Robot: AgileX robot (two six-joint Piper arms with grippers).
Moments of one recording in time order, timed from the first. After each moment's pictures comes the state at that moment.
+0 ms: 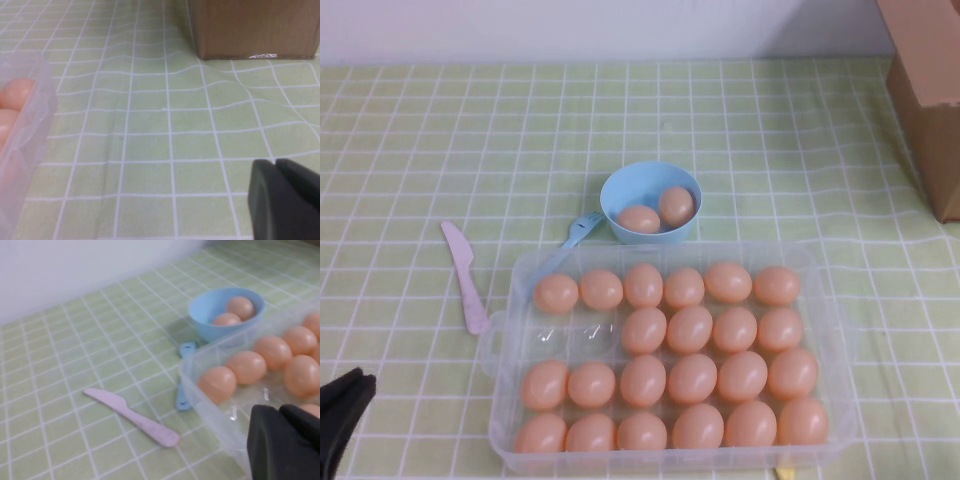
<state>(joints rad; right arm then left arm) -0.02 -0.01 0.03 0.12 0.37 -0.03 -0.49 0.28 -0.26 0.16 0.32 -0.01</state>
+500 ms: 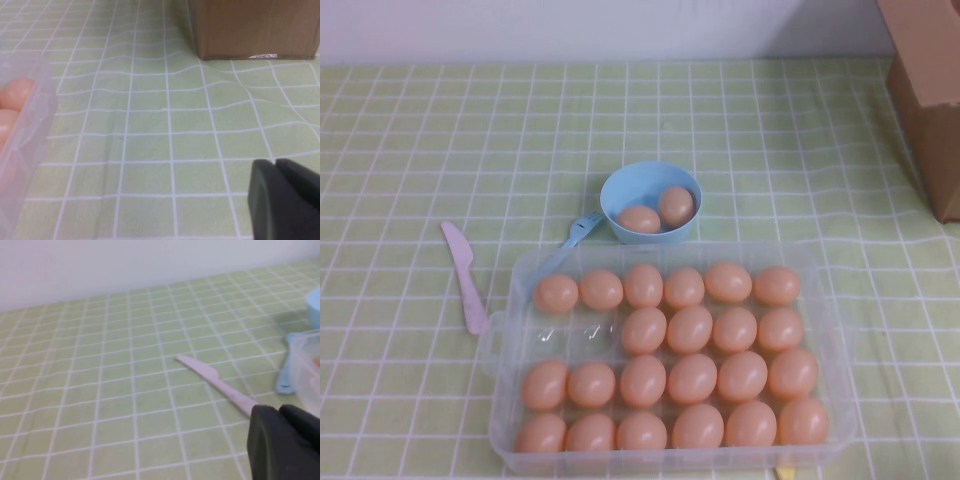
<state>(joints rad) -0.02 -0.01 0.03 0.12 0.37 -0.03 -0.14 0.19 0.01 0.11 0.04 -0.01</state>
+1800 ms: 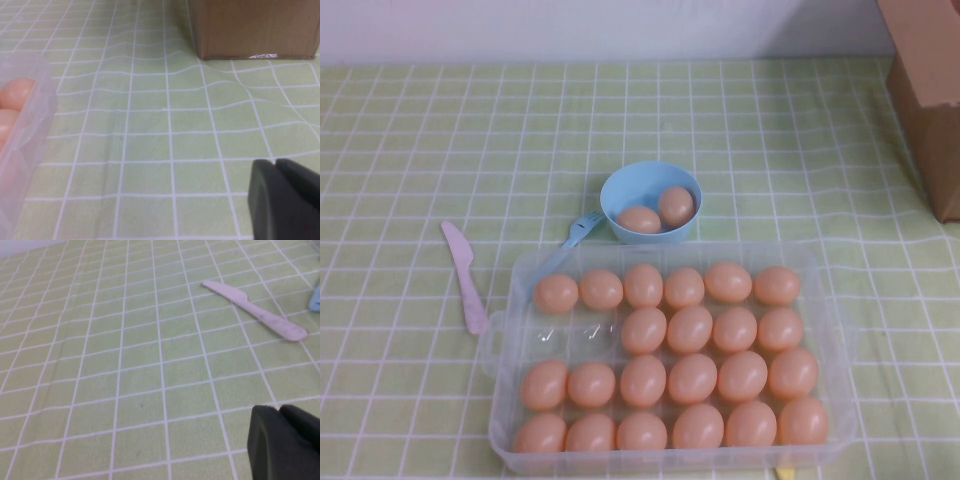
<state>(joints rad) -0.02 -0.01 0.03 0.12 0.37 -0.03 -0.07 -0.01 0.02 0.10 0.37 0.08</state>
